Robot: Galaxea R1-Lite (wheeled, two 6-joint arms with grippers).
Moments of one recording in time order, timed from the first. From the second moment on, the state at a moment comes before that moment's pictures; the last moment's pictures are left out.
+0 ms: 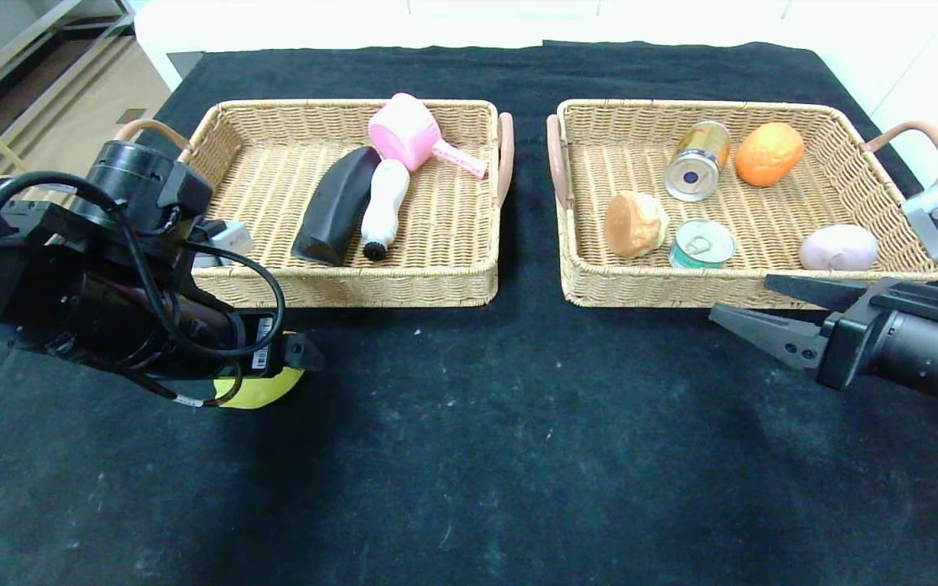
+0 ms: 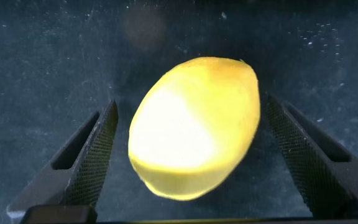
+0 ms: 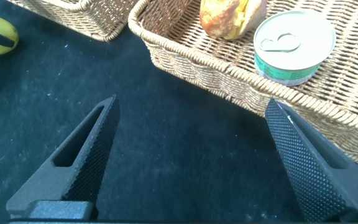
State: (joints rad) left arm -0.25 1.64 -1.32 0.51 0.13 -0.21; right arm 0.19 1.45 -0.69 -0.68 0.45 -0.01
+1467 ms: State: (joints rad) left arm -0.30 1.57 -1.31 0.51 0.09 -0.16; right arm 0.20 1.41 -0.68 -0.67 0.45 -0.01
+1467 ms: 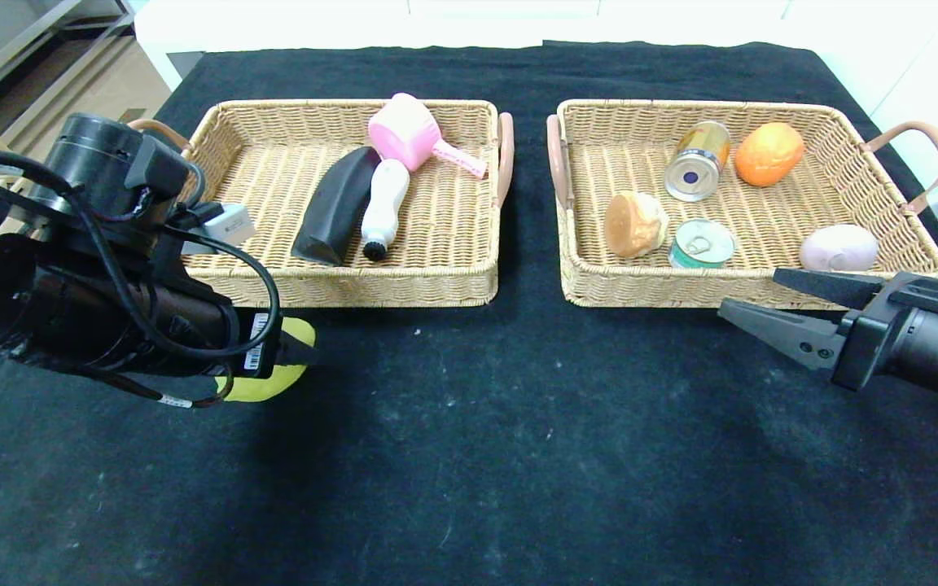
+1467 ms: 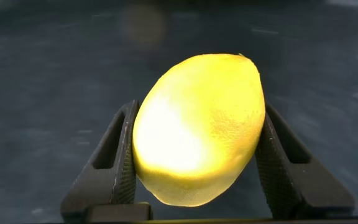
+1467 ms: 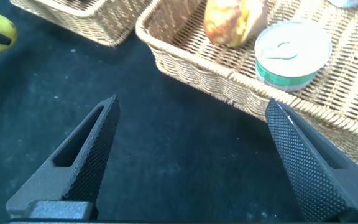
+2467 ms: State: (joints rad) left arm -0.84 1.72 -1.52 0.48 0.15 -0.18; right arm 0.19 1.35 -0.70 -0.64 0.44 -0.01
